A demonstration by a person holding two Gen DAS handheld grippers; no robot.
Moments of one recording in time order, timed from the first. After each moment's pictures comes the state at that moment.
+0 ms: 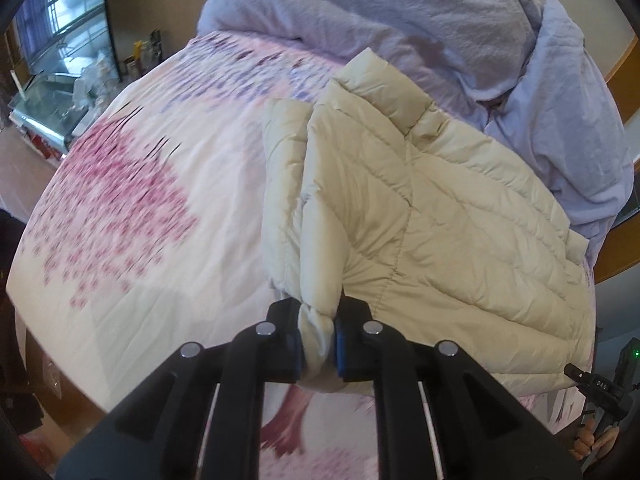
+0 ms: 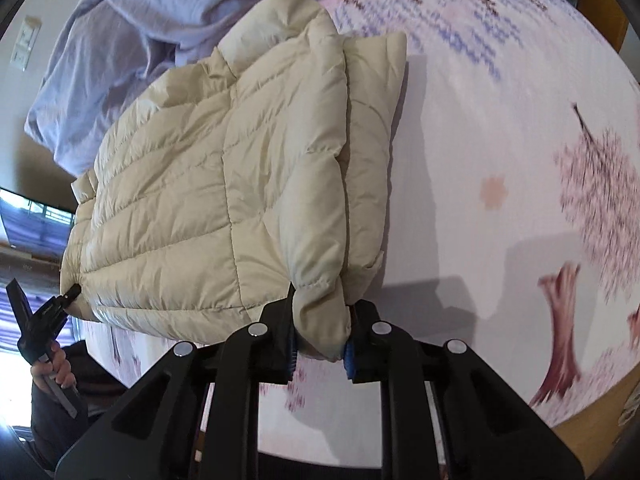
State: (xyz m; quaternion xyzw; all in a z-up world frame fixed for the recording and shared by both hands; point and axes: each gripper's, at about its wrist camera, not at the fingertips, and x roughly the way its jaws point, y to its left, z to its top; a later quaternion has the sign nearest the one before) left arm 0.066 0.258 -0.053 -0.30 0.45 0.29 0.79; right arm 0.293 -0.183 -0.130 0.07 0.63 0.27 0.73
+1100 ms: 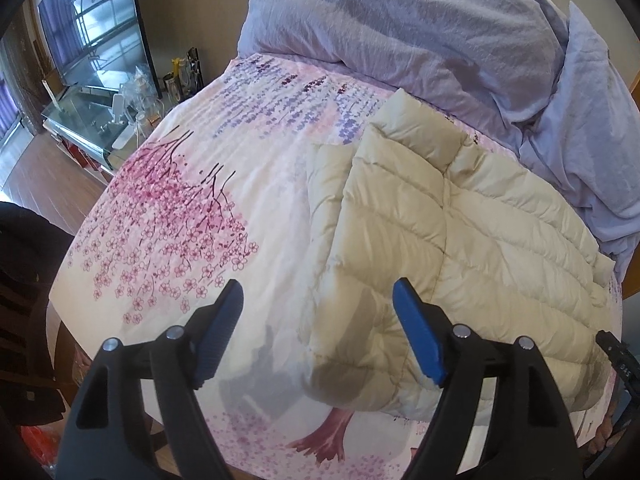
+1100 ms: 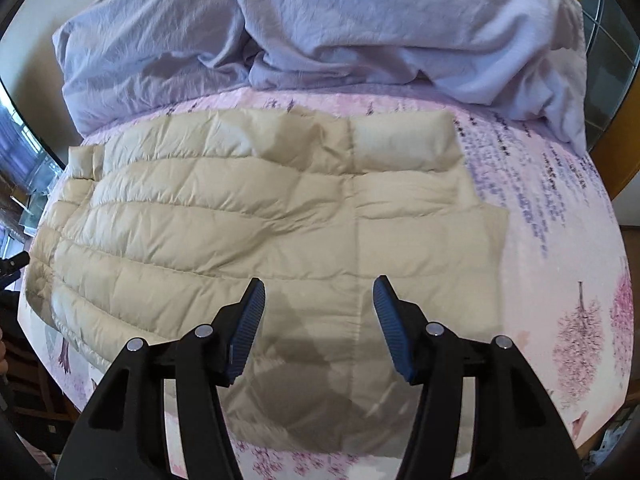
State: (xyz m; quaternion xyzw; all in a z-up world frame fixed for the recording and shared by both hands) left arm 0.060 0.274 -0.035 -0.26 0.44 0.36 0.78; right arm 0.294 -0.066 -0.080 -0.10 0.50 0.28 0.82
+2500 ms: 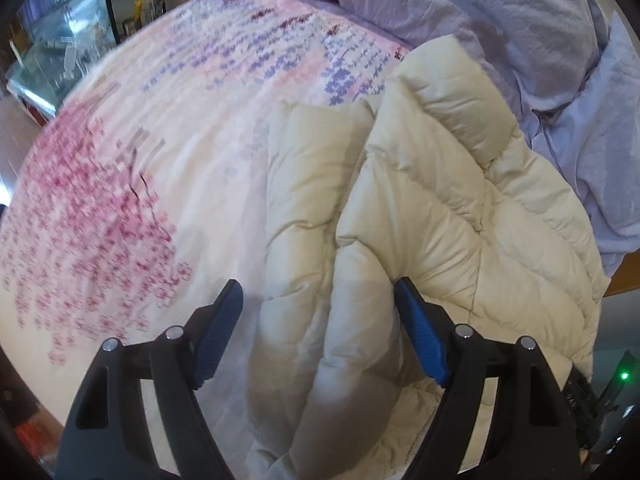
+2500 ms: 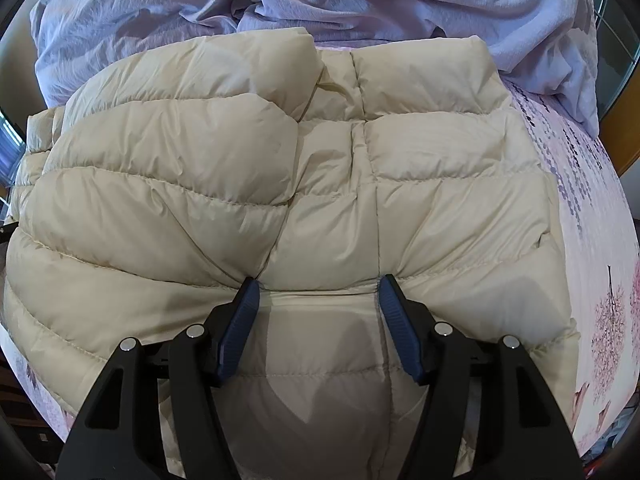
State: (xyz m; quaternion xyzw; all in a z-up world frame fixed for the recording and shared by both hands) left arm 0.102 0.328 -0.110 -0.36 0.48 0.28 0.75; right arm 0.294 -0.041 -0.127 -0.12 0.51 0.25 0.81
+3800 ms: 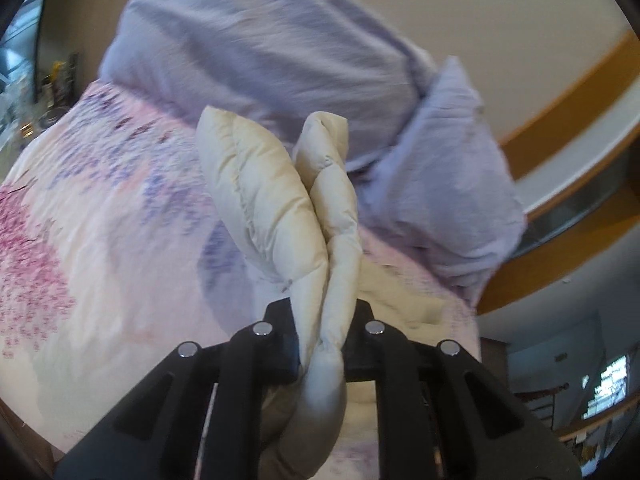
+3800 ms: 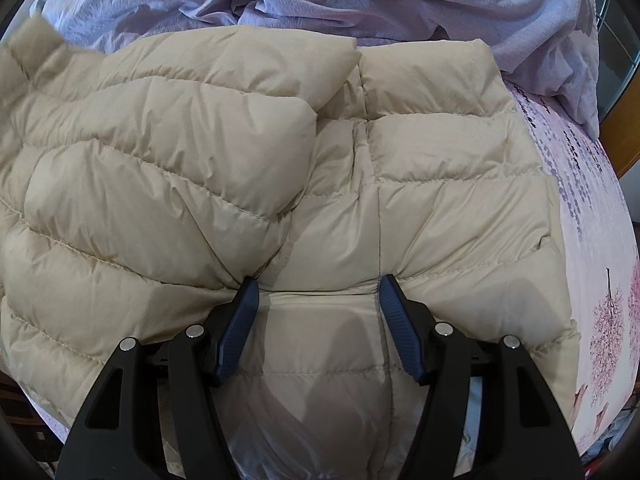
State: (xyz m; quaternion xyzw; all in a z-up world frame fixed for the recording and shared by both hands) left arm 0.135 0.239 0.052 -0.38 0.32 0.13 0.86; right arm 0.298 -0.034 -0.128 -0.13 0.51 0.25 0.81
